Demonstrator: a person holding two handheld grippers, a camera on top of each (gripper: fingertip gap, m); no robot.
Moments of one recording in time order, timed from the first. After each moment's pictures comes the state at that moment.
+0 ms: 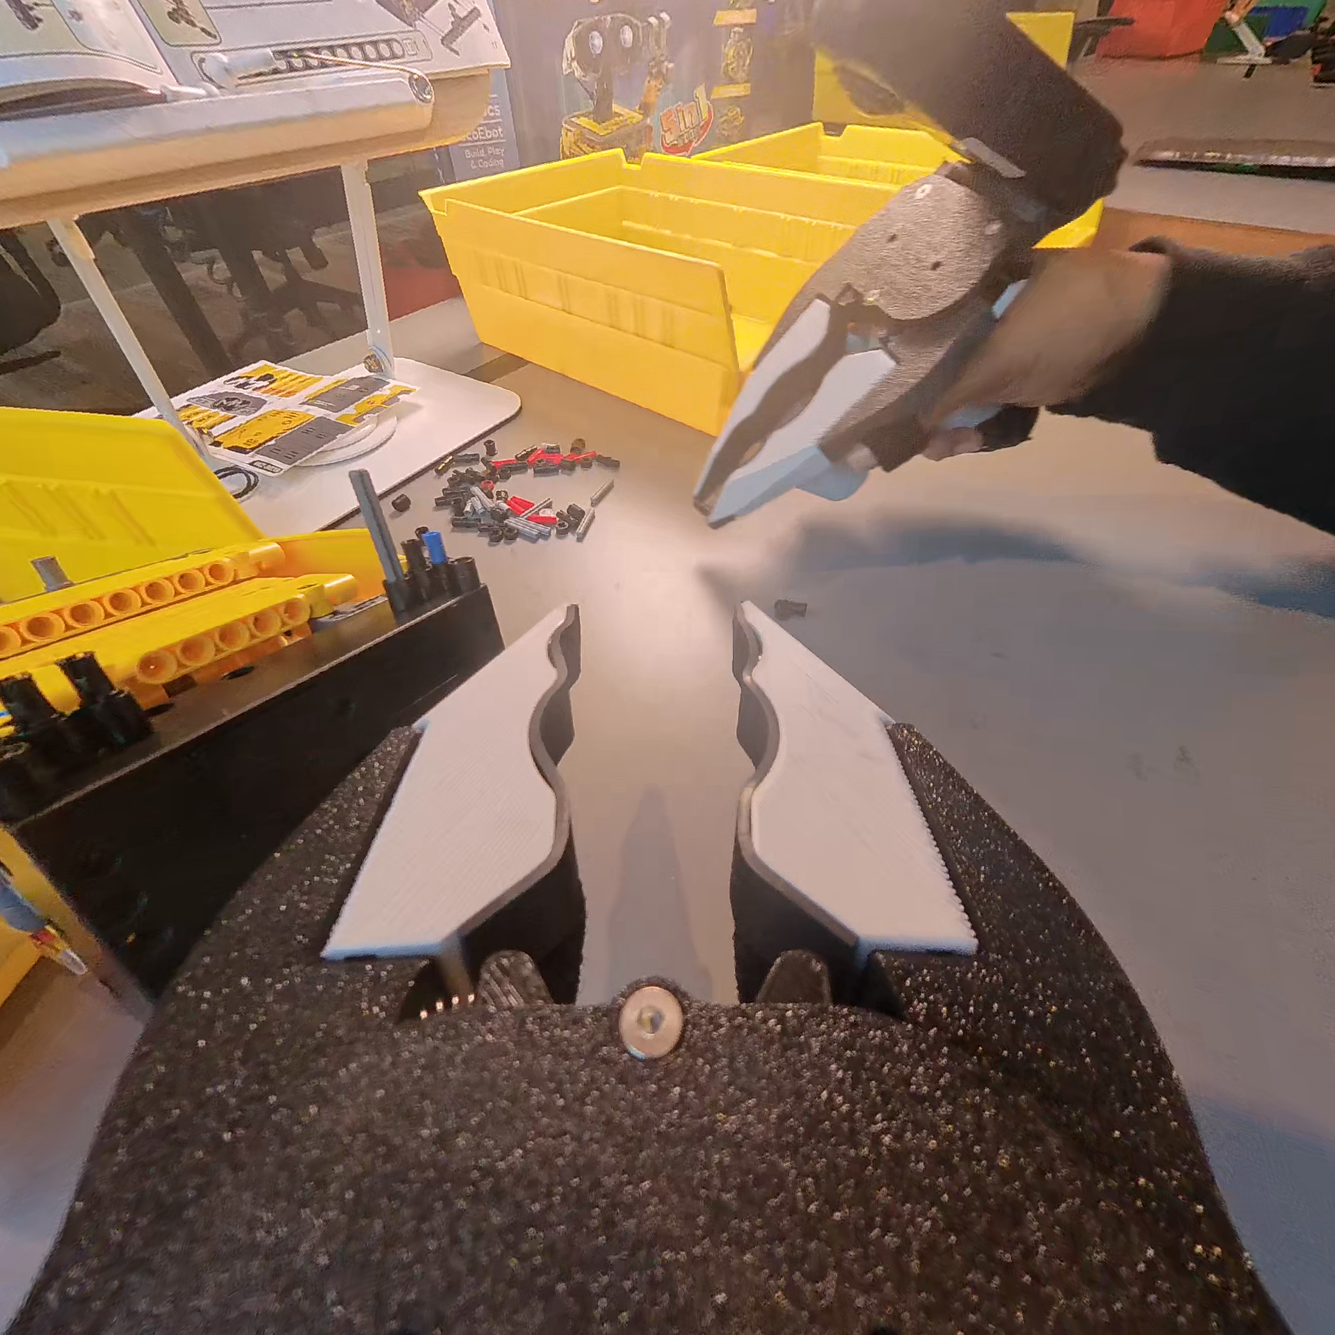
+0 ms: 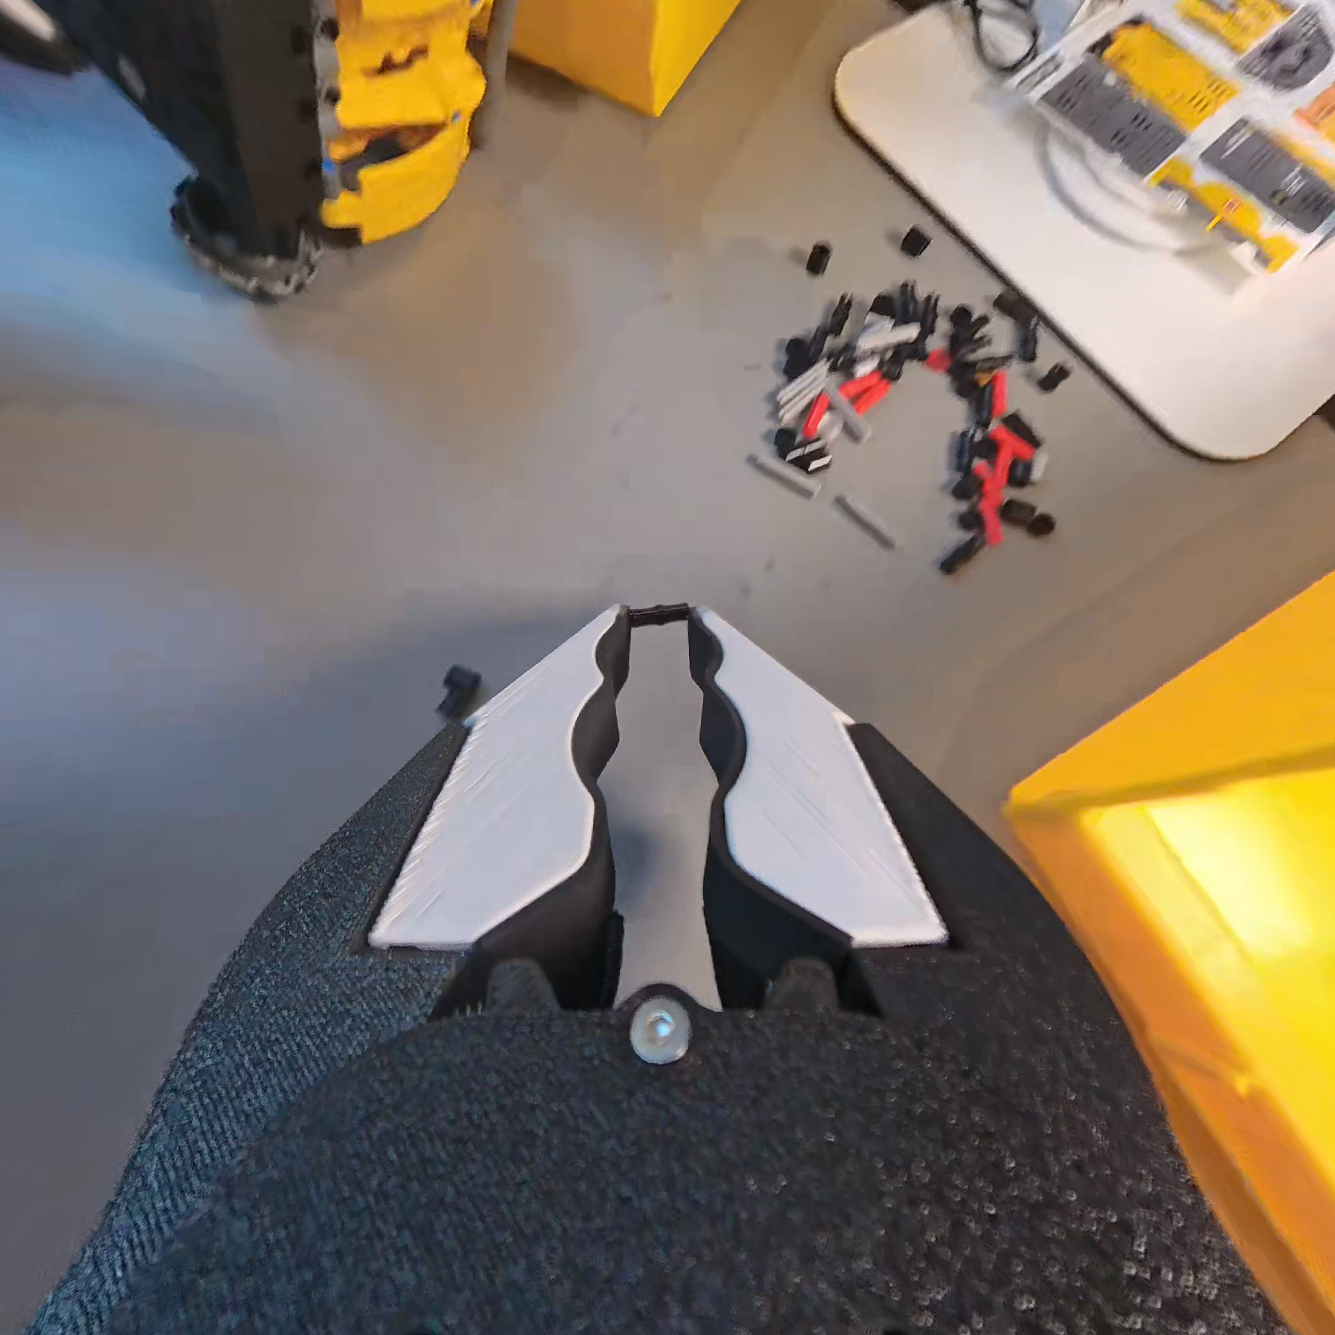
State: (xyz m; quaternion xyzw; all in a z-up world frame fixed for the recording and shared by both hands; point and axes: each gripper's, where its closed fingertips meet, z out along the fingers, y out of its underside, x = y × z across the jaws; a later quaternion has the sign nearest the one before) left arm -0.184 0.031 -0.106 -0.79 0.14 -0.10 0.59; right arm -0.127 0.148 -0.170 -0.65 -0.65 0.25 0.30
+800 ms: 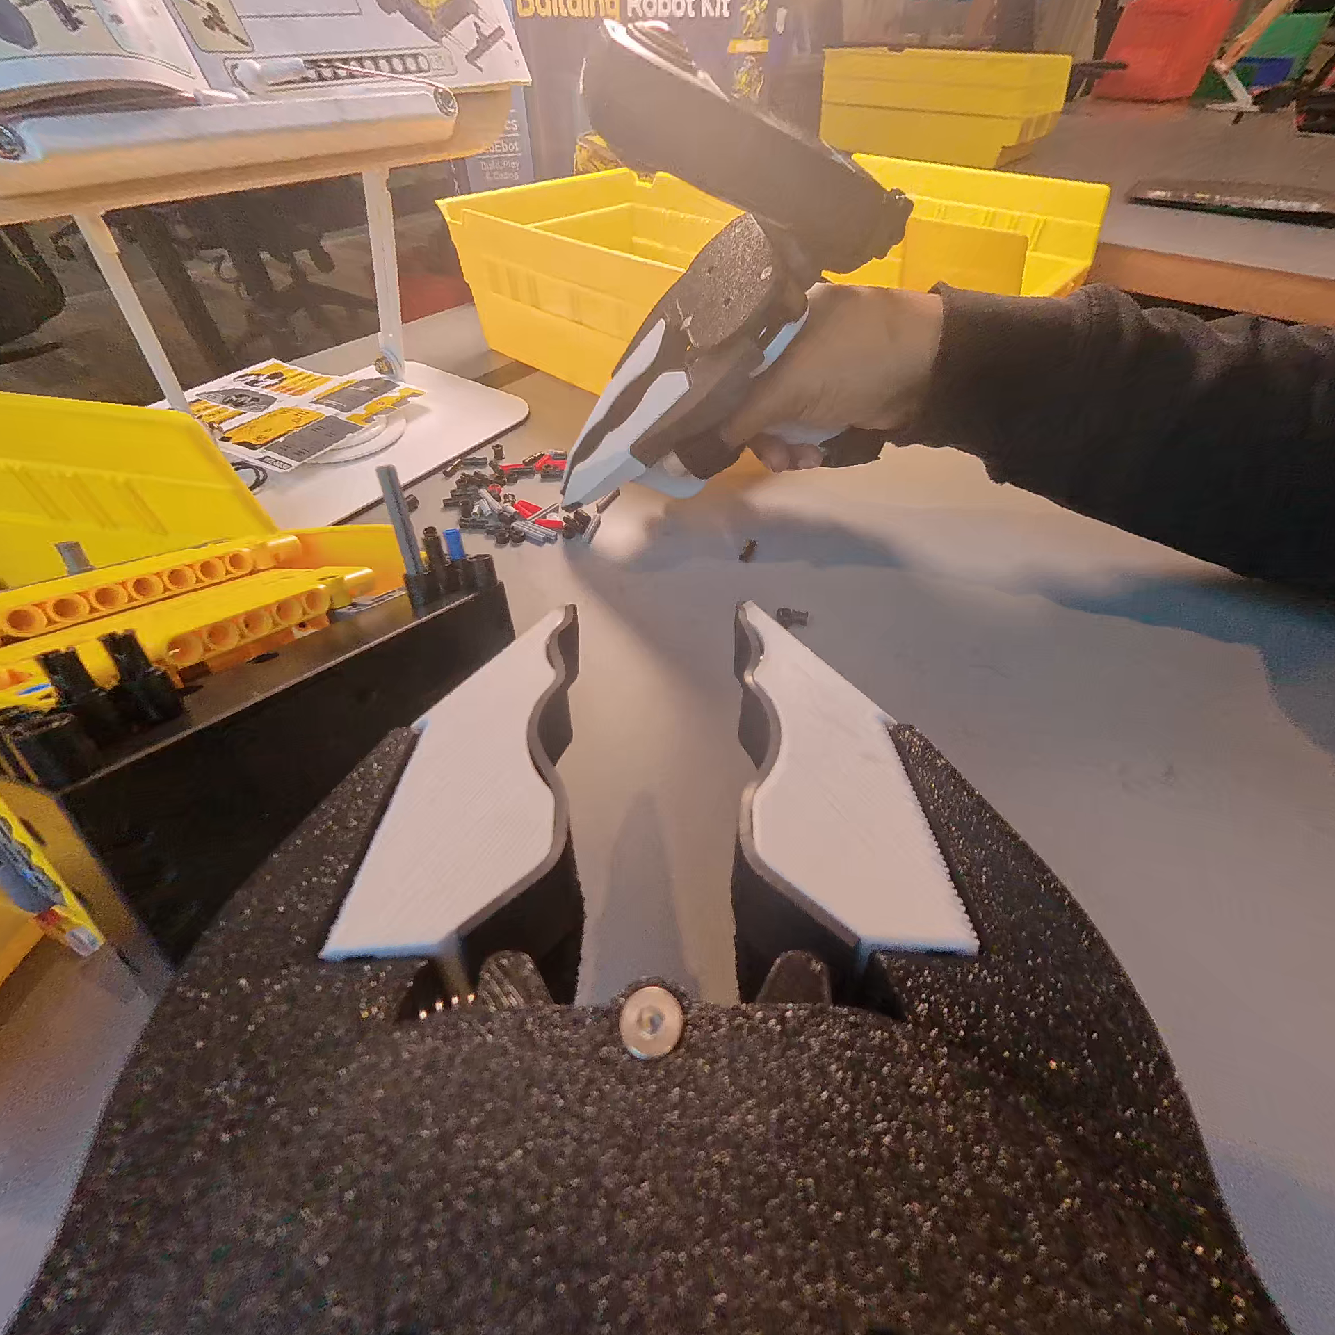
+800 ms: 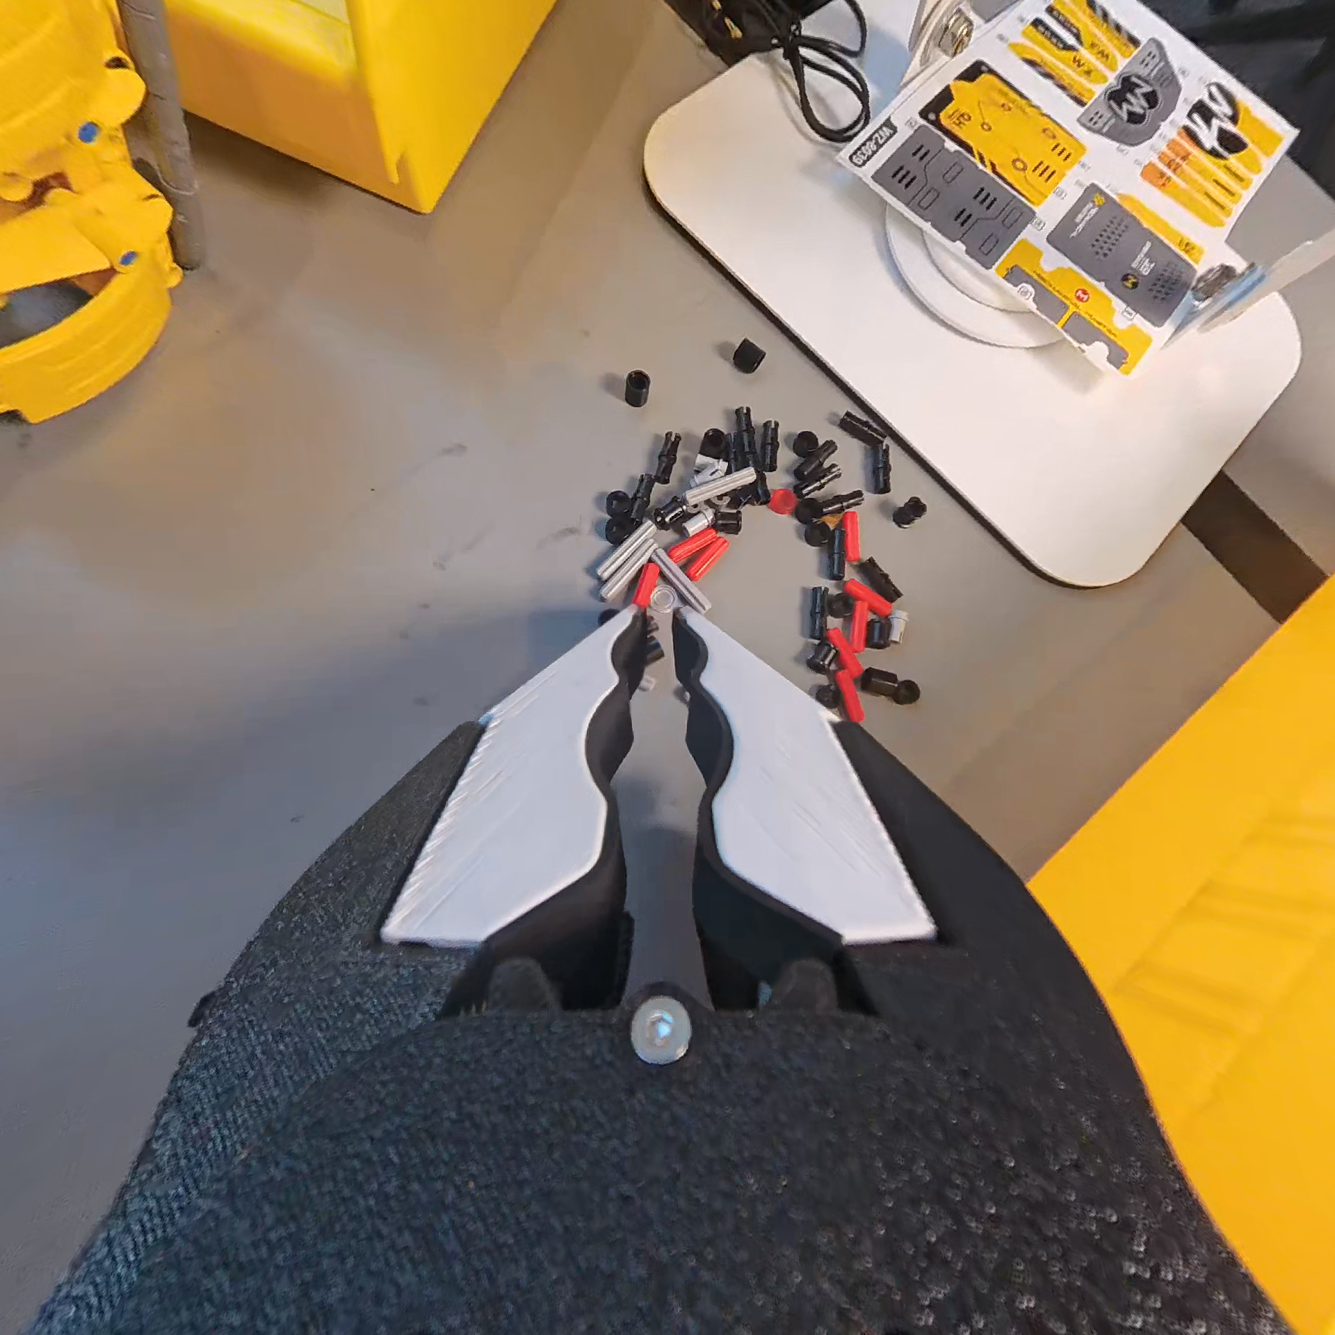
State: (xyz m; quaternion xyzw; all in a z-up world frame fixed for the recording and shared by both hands) left arm -0.189 0.029 -0.102 -0.79 0.13 -0.11 0.60; right arm -0.193 0.207 -0.179 -0.68 -0.62 0.20 0.32
